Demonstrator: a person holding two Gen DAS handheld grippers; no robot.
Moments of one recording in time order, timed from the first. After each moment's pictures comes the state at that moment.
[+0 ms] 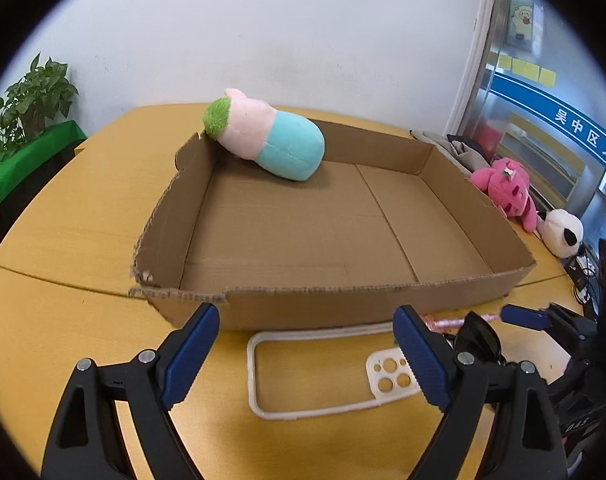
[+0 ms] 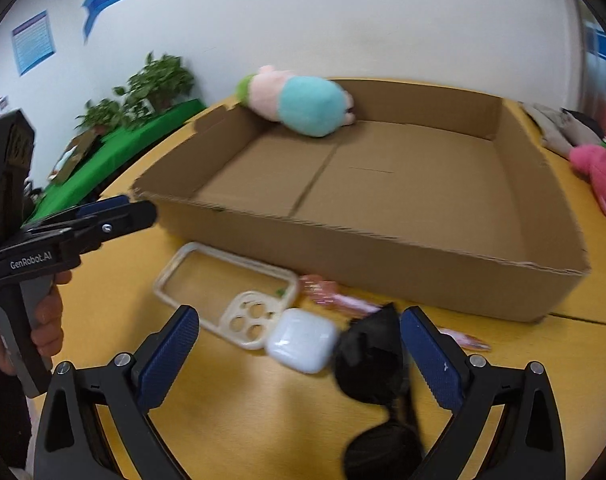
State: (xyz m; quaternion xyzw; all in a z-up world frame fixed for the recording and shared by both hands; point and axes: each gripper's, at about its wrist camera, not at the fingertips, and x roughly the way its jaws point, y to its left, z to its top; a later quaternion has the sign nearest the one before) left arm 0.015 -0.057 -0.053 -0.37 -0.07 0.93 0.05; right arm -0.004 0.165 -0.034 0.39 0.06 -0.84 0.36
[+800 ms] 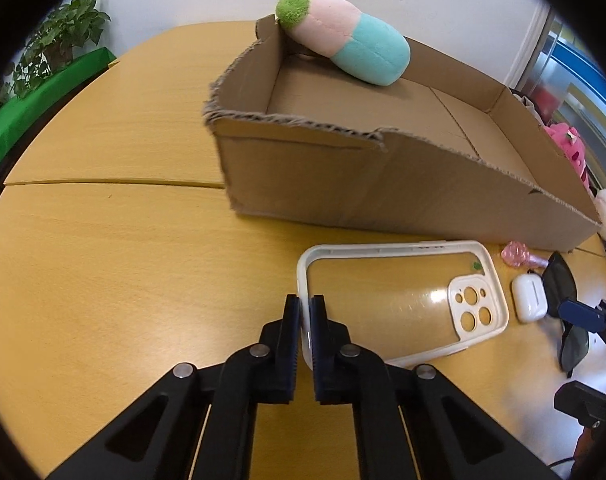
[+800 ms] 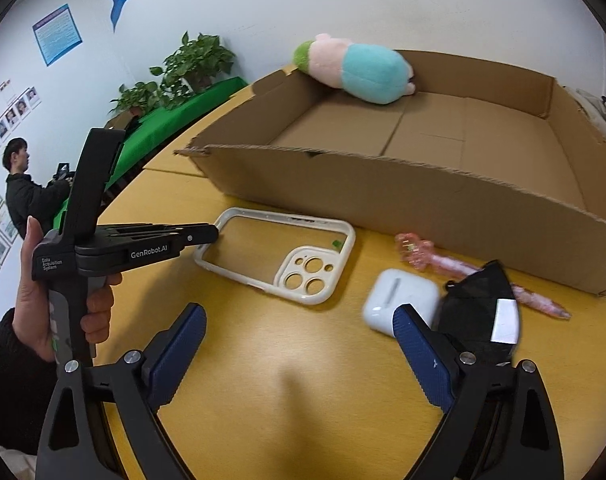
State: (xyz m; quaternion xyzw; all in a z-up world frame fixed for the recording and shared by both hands) left arm 0.017 -0.103 -0.124 -0.48 -0.08 0.87 -0.01; right arm 0.031 0.133 -0.057 0.43 0.05 -0.80 0.42
